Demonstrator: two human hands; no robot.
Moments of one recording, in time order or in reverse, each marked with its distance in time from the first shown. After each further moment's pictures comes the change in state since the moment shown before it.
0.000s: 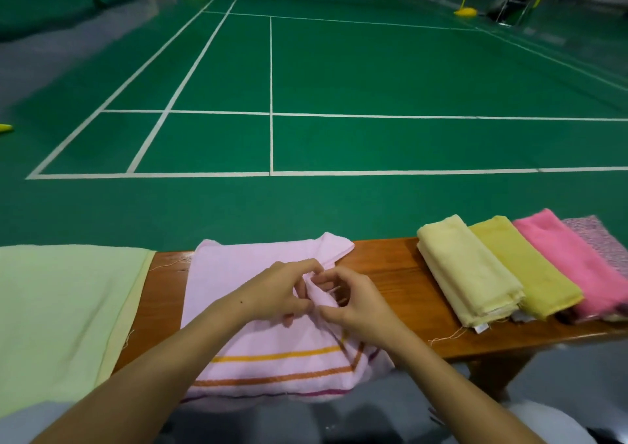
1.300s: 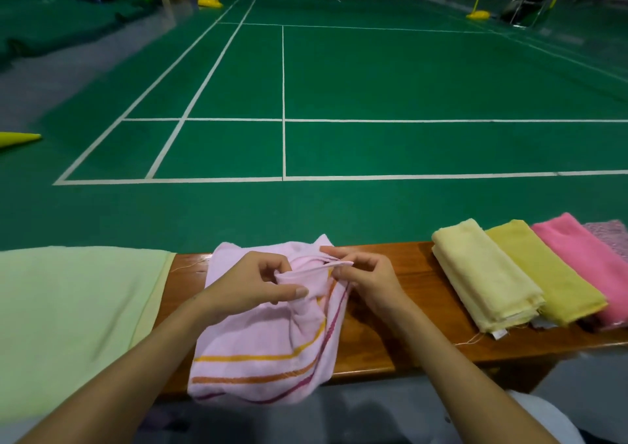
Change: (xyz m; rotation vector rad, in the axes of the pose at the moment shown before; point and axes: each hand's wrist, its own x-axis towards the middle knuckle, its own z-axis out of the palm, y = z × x) left_hand -0.045 -0.022 -0.033 -0.430 0.195 0.015; right_hand 0.033 -0.003 -0.003 0.696 0.119 0.093
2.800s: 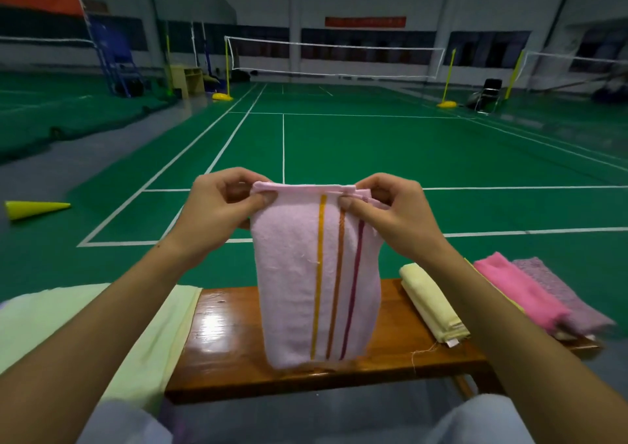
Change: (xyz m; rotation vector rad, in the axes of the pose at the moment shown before) left_hand -0.113 0.210 -0.047 -0.066 0.500 0.461; right_hand -0.106 -0.244 0.032 -0.596 0.097 -0.733
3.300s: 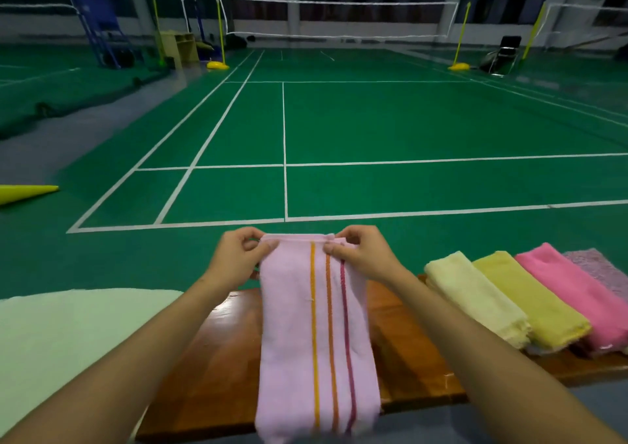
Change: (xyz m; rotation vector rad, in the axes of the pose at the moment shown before) left_hand 0.043 -0.208 0.036 0.058 0.030 -0.472; right_hand 0.017 0.208 0.093 -0.159 -0.218 0.453
